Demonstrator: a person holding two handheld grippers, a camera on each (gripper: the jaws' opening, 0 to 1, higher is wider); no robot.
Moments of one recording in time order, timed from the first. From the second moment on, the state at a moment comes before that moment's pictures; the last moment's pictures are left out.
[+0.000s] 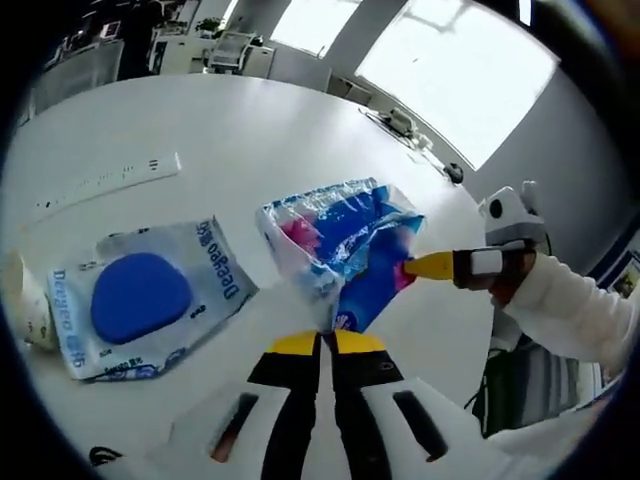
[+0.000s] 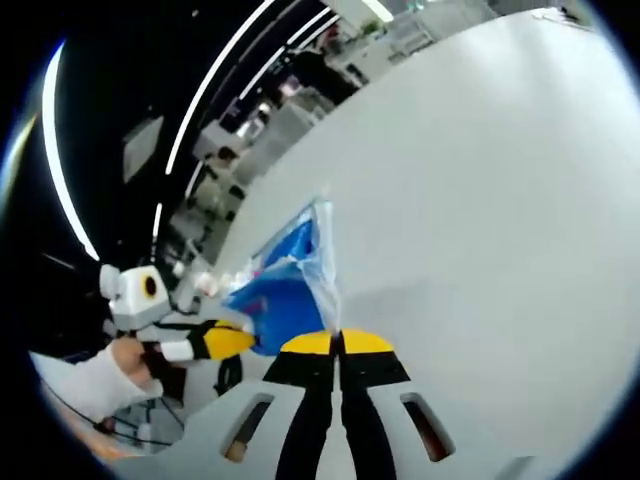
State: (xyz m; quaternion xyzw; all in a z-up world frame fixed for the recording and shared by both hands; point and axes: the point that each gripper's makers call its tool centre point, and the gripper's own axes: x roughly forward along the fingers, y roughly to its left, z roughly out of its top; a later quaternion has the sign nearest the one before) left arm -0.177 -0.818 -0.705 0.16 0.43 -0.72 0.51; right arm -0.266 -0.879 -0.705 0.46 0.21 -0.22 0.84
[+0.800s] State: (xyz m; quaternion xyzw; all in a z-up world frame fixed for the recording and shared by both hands) left arm -0.163 -0.871 -0.757 0.21 0.50 -0.65 0.53; right arm -0.248 -0.927 -0.758 0.45 0.25 -0.23 0.82
